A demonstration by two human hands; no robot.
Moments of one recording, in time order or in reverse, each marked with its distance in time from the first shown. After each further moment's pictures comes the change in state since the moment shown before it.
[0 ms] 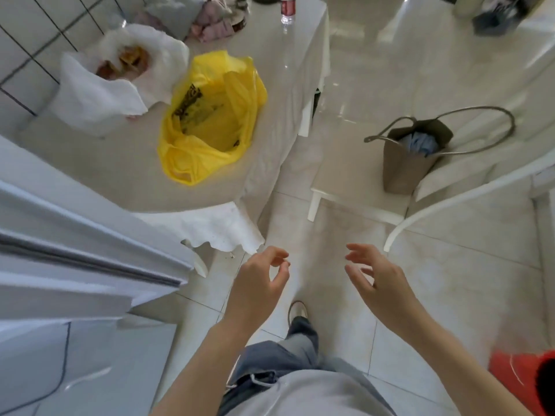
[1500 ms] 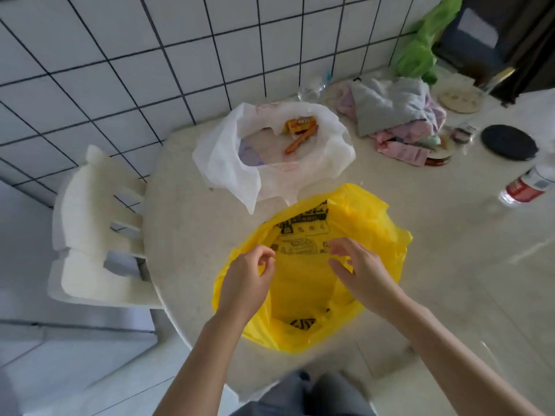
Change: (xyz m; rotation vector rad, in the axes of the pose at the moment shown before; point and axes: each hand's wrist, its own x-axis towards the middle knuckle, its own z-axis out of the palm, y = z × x) left_hand 0.393 -0.092 -0.164 -0.009 0.667 -0.590; right_hand 0.587 -0.222 0.084 -0.243 -0.645 -0.691
